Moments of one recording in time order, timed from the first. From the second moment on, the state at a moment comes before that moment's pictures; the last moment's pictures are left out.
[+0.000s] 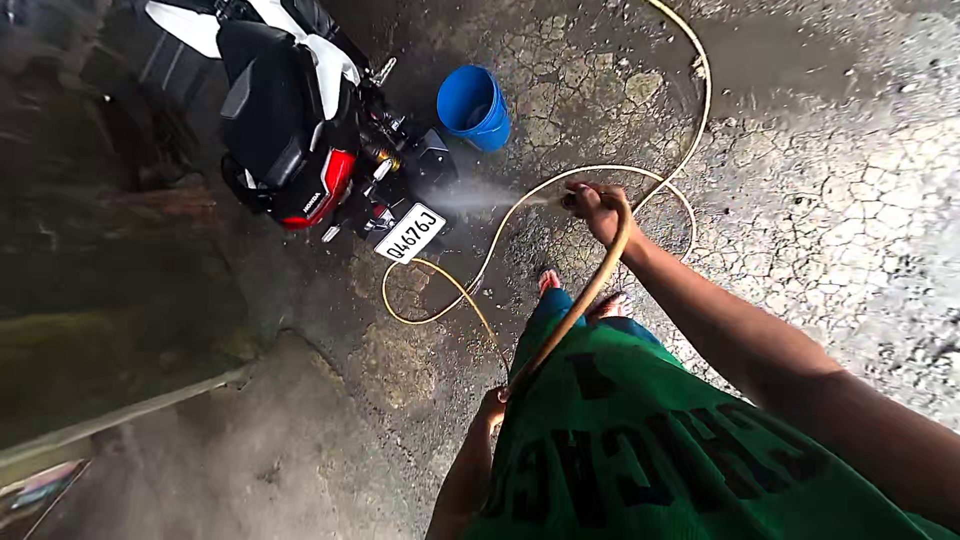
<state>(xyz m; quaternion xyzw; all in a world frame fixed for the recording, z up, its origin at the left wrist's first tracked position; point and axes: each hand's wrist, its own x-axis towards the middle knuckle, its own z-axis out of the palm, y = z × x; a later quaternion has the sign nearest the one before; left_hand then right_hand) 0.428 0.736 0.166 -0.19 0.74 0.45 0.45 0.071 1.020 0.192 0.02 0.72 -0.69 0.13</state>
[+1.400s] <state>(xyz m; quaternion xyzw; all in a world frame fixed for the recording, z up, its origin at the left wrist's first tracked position) -0.159 0.471 0.224 -0.42 0.90 -0.03 -0.05 -0.316 0.828 0.175 -0.31 0.73 -0.57 0.21</state>
